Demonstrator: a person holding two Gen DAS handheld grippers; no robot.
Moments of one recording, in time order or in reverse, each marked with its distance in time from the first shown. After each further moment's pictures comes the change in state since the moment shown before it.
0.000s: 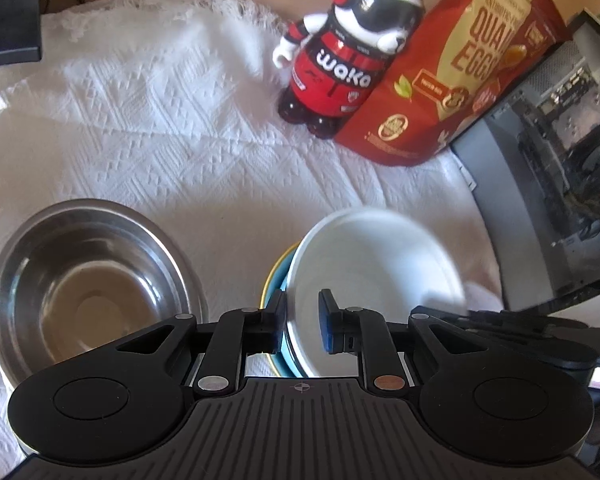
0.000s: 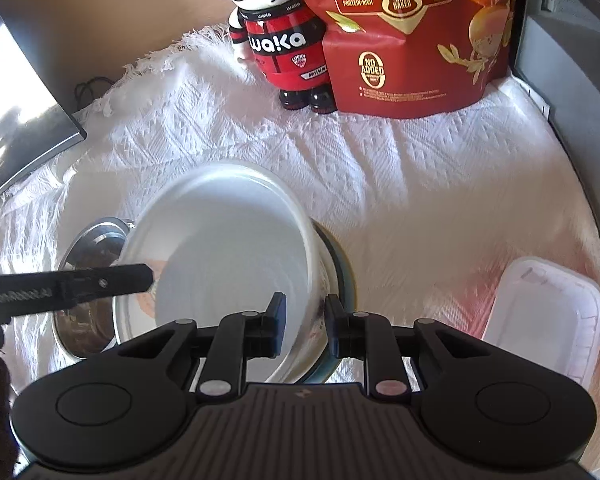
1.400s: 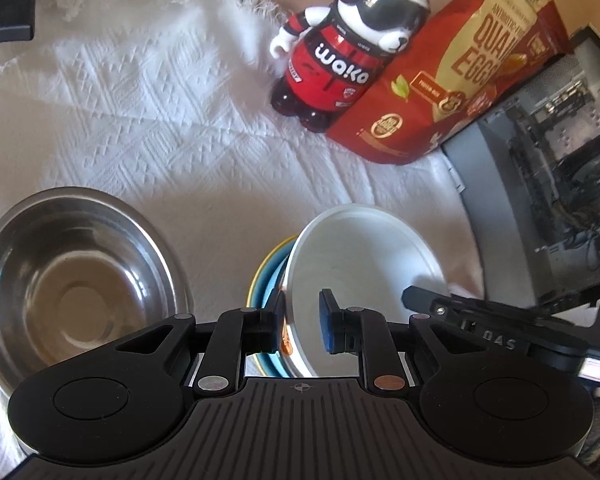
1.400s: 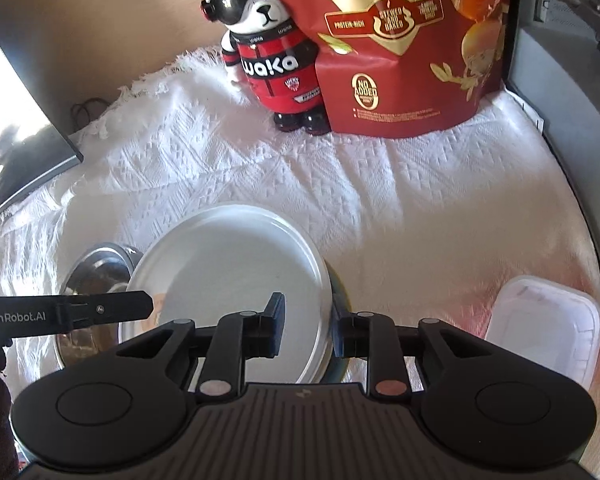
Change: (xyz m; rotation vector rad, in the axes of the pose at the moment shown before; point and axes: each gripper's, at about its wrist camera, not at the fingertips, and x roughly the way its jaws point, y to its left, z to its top) left arm 0.005 0.007 0.006 -0.047 0.043 -0.073; right arm -0.002 -0.006 0.015 0.033 -0.036 0.008
